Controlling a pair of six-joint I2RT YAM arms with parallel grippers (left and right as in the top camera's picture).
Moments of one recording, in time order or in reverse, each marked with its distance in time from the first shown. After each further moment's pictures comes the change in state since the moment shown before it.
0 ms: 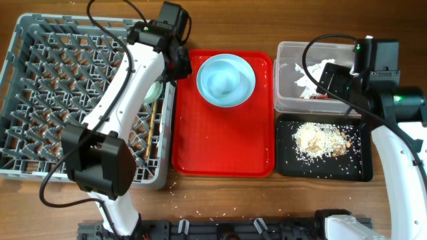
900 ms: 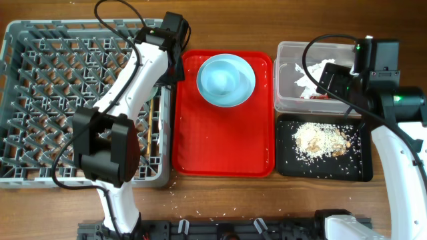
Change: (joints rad) left arm 0.024 0.095 -0.055 0.036 -0.177 0.098; right arm 0.000 0.000 0.000 0.000 0.000 0.000
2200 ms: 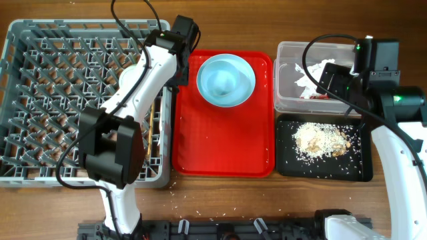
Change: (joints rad) left arm -0.058 0.002 -0.008 0.008 -0.078 0.125; right arm 0.000 0.000 0.000 0.000 0.000 0.000
